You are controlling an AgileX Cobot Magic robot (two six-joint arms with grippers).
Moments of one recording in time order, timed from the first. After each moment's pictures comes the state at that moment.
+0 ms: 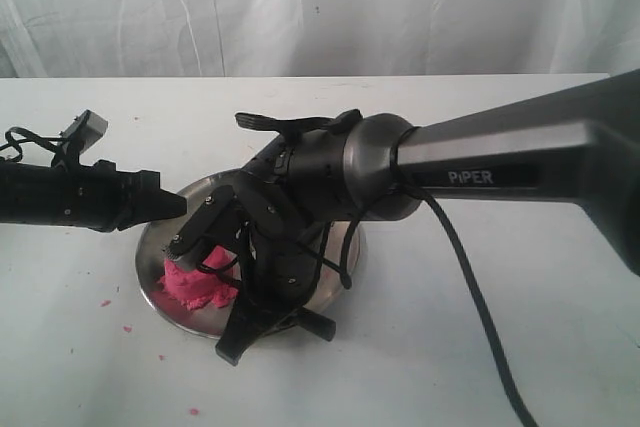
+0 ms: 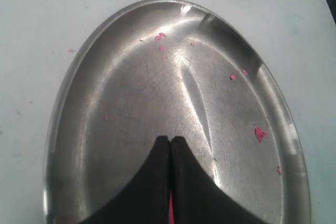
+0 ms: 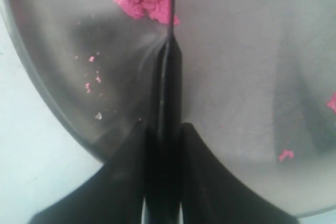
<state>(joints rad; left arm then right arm) 0.09 1.96 -0.92 -1.68 0.82 1.55 0.88 2.04 -1.36 -0.12 0.74 -0.09</state>
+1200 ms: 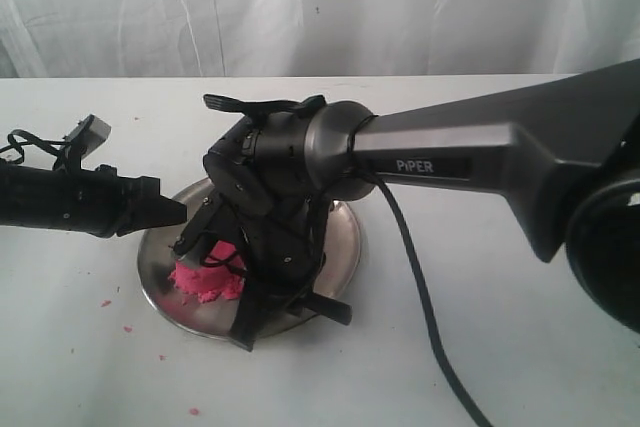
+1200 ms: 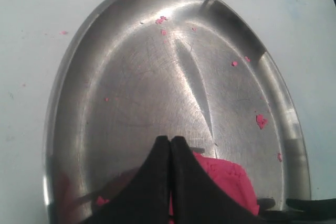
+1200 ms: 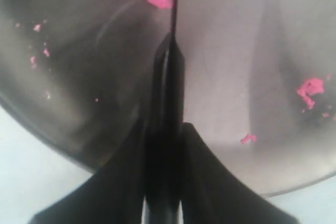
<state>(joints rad) 0.09 1.96 -0.92 -1.62 0.82 1.51 0.88 2.14 -1.55 -0.20 1.00 -0.14</state>
